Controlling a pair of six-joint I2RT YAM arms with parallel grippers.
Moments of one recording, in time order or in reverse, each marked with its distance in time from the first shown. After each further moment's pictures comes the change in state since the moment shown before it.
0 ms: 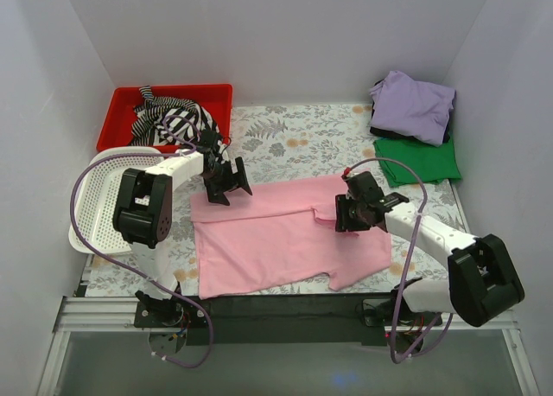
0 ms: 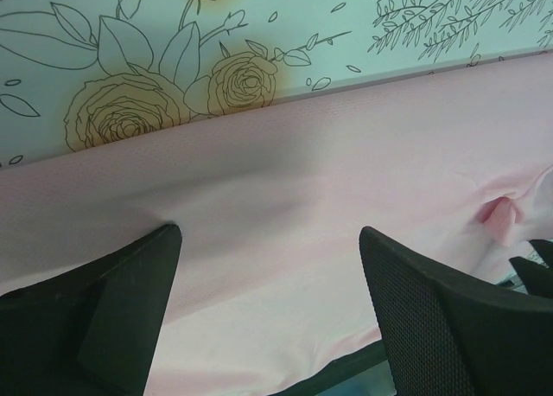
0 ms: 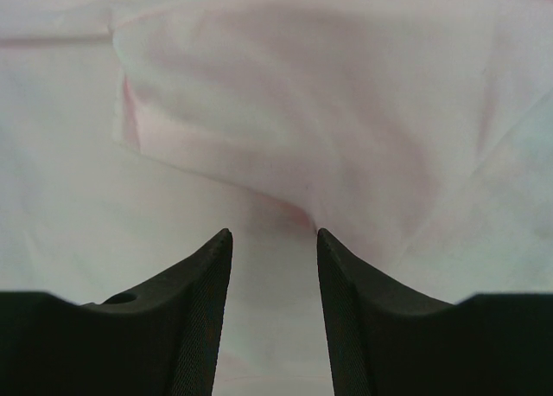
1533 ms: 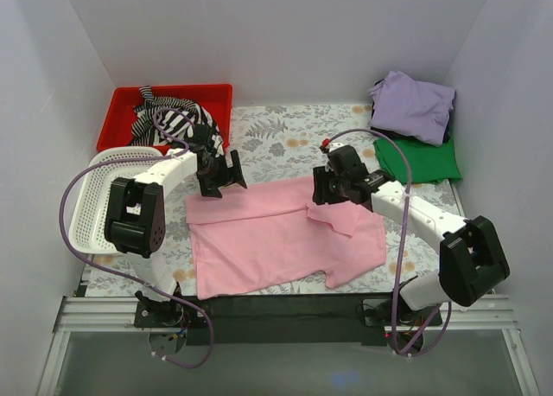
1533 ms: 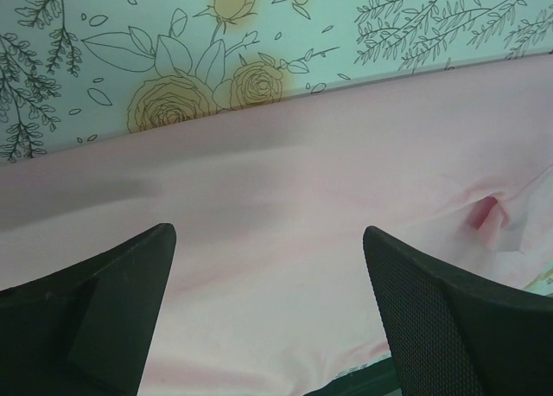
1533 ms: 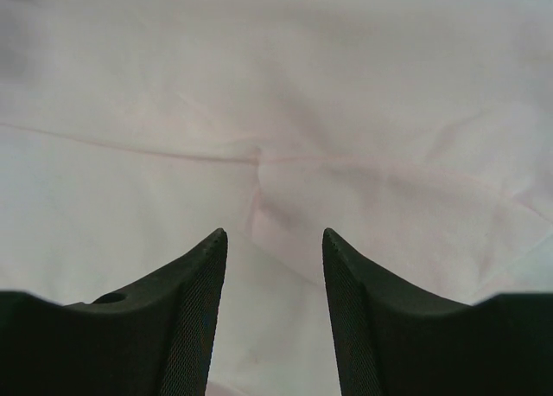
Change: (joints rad) left arm 0.007 -0.103 -0.003 -0.012 -0.061 0.029; right arm 0.103 0.109 0.225 0.053 0.005 -0.014
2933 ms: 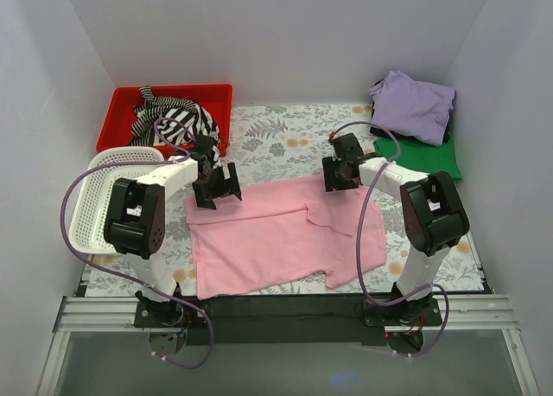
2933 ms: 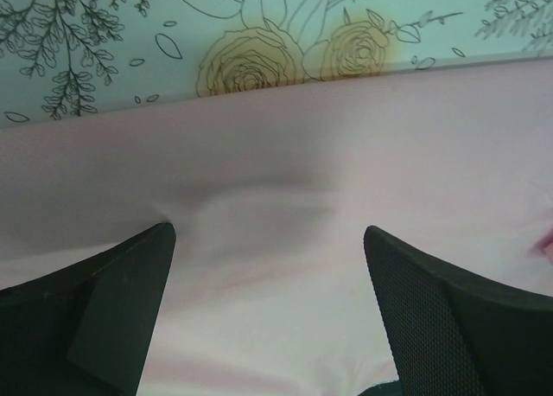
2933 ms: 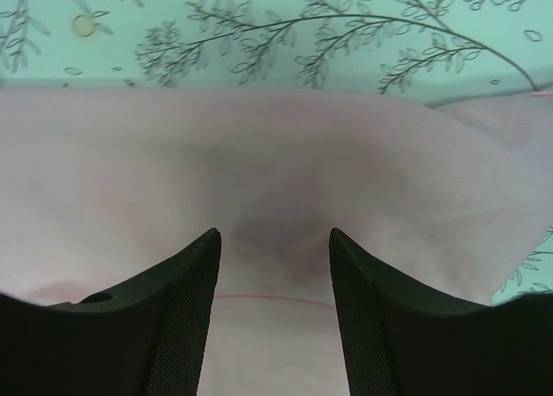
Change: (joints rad) left arm 0.000 -0.013 -0.099 0.008 -0.084 -0.001; right arm -0.173 0.375 0.181 0.061 0.069 -0.126
